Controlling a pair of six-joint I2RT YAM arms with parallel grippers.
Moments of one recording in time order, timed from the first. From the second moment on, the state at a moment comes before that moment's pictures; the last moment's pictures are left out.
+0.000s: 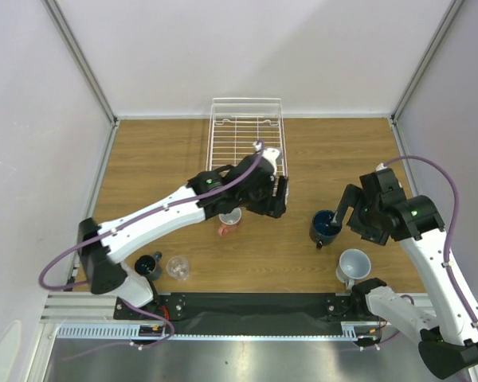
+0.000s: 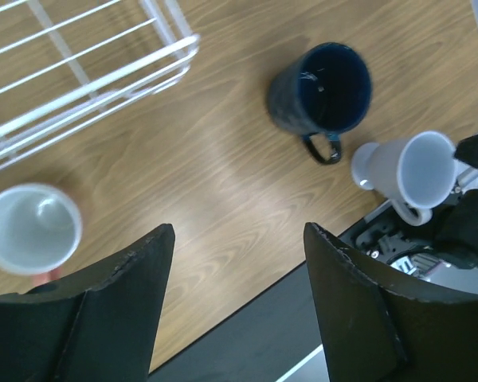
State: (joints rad) left arm -1.02 1.50 1.47 -0.74 -0.13 -0.57; right arm 0.37 0.92 1.18 -1.33 0.12 0.74
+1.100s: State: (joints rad) left arm -1.06 1.33 1.42 -0.70 -0.07 -0.57; right arm 0.06 1.18 0.92 -0.97 -0.06 0.52
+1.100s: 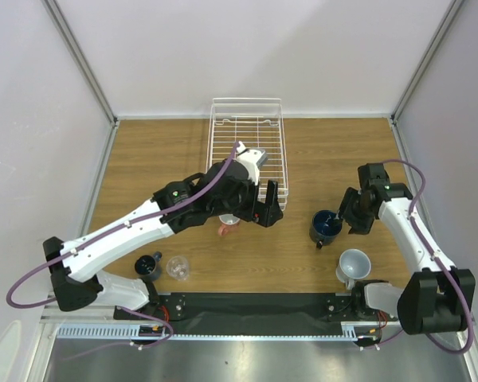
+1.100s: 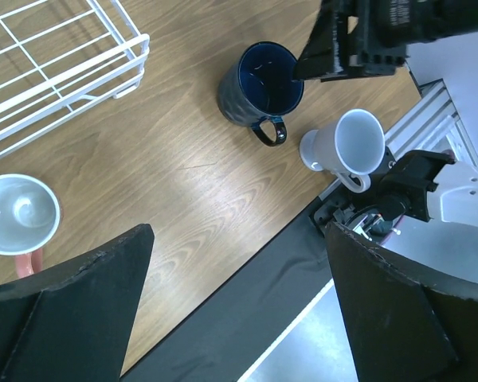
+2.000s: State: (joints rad) left arm -0.93 1.19 1.37 -0.72 0.01 -0.65; right arm 0.13 1.40 0.93 -0.89 -0.02 0.54
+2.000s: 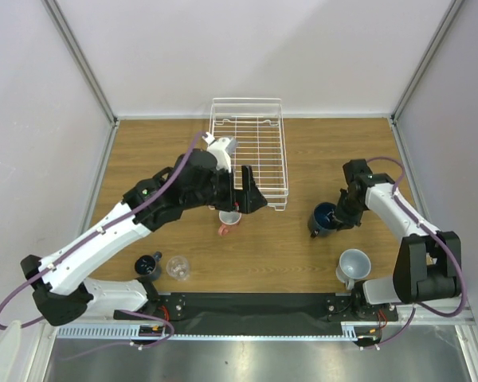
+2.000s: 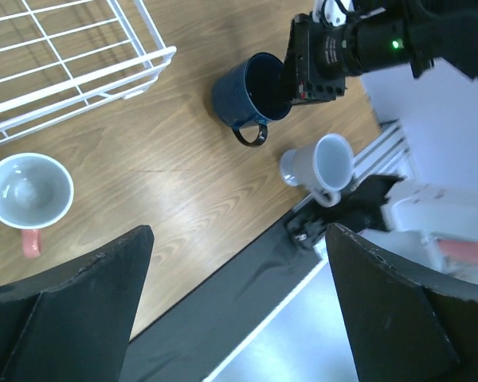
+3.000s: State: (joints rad) left arm -0.75 1.10 1.06 0.28 0.59 -1.45; right arm 0.36 0.88 1.03 0.05 -0.64 0.98
